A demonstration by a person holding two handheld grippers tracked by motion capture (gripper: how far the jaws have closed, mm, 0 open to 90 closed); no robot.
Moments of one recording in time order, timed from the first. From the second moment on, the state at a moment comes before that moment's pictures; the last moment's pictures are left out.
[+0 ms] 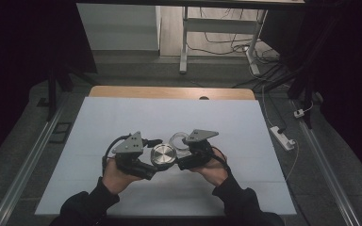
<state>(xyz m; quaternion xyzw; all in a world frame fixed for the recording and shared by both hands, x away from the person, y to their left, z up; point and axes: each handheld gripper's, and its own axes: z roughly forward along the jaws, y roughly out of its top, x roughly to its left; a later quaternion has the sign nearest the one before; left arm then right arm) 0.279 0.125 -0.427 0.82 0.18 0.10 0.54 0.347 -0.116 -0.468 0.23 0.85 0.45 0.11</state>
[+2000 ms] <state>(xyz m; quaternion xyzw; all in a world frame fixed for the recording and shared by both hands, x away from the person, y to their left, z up) 0.269 0.087 -0.516 0.88 0.15 0.08 0.44 0.399 -0.094 -0.483 0.25 0.84 0.45 0.14</state>
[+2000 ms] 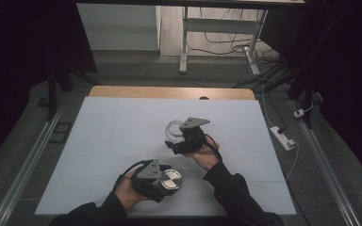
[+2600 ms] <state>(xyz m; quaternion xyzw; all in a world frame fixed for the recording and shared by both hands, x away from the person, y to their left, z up) 0.278 0.077 -0.533 0.90 0.16 0.07 0.40 0.414 -0.082 -0.498 0.26 0.85 0.44 0.14</state>
